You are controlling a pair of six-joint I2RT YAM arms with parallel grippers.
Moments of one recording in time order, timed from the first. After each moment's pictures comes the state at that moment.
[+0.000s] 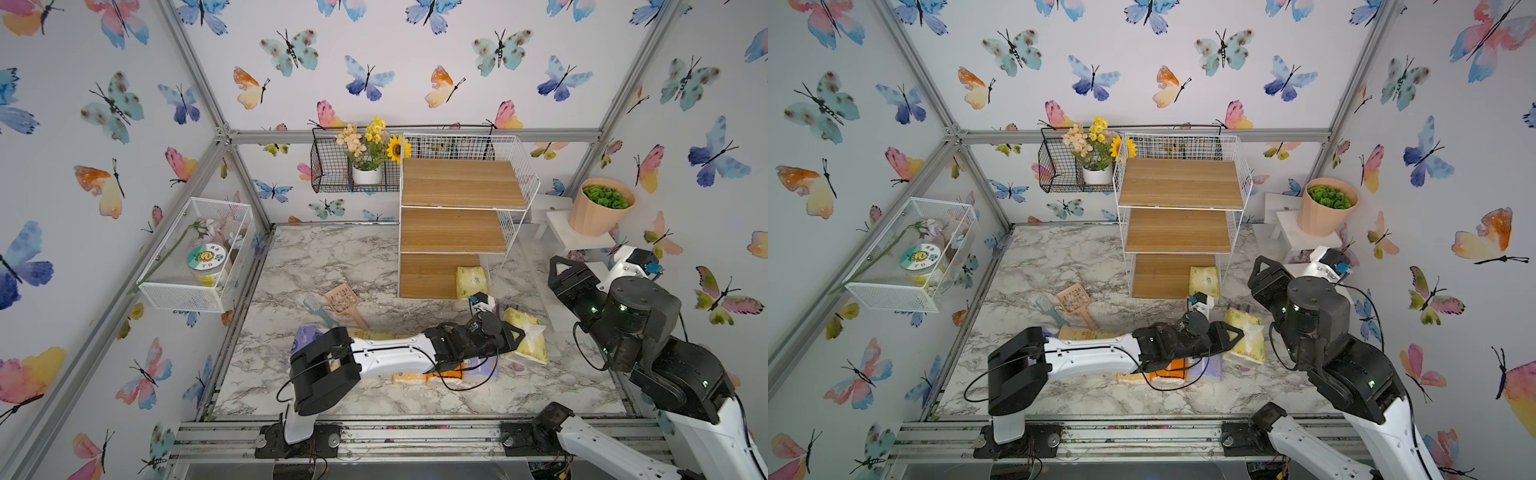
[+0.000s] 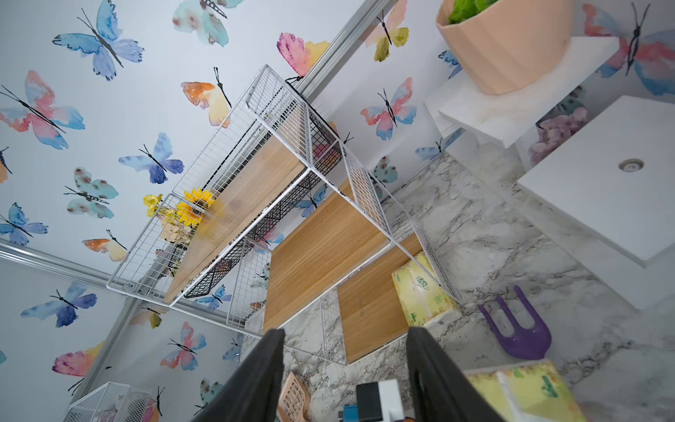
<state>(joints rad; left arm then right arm) -1.28 1.98 1.42 0.17 -0.02 -1.29 0.65 0.77 1.36 -0.91 0.57 0.94</state>
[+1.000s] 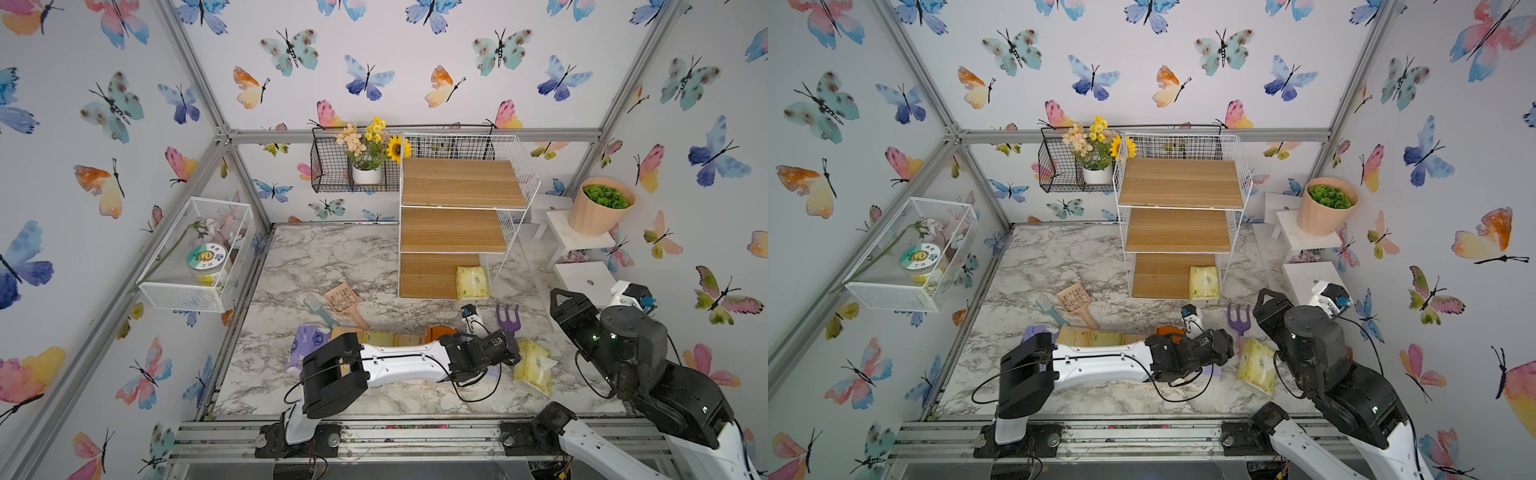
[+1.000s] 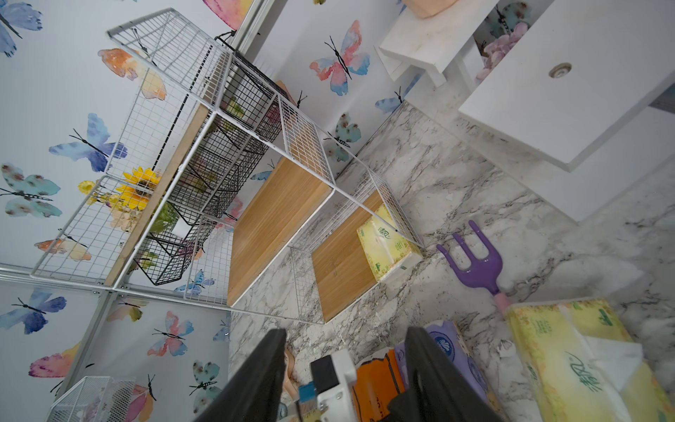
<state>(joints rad) -1.34 1.89 1.44 -0.26 -0.40 -1.40 0.65 0.64 1.19 -1.04 0.53 1.10</state>
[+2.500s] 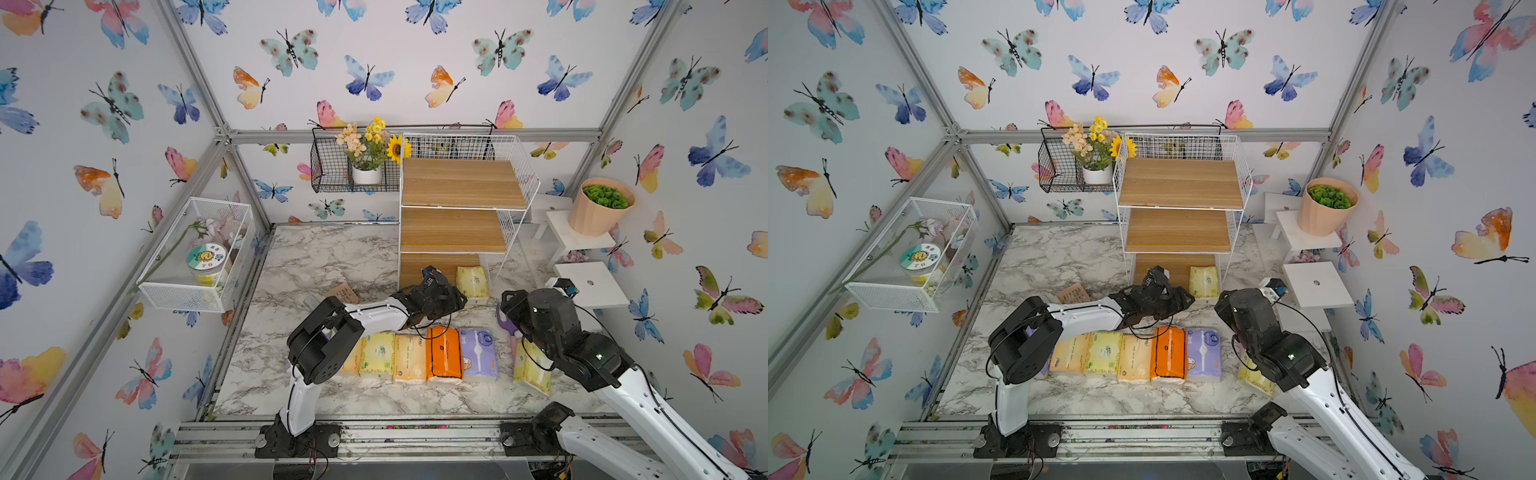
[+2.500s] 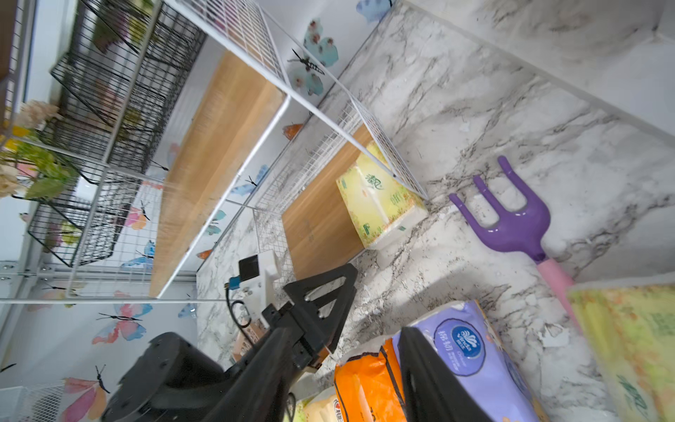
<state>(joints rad) -0.88 2.03 1.32 0.09 0.17 -1.07 0.61 0.77 0.91 -0.73 0.41 1.15</state>
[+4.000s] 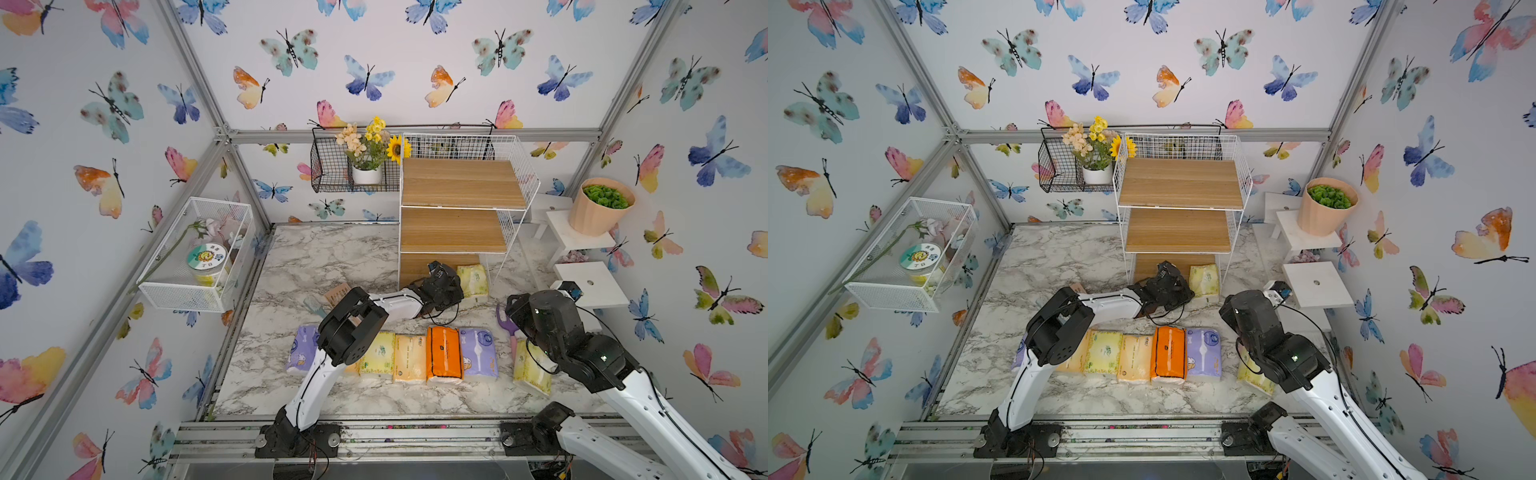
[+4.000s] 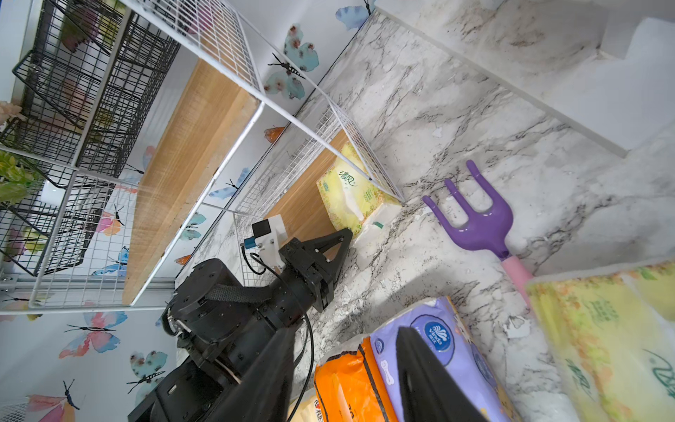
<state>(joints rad) -0.84 2.28 1.57 0.08 0.13 -1.11 0.61 0.79 0.91 -0.79 0.42 1.15</state>
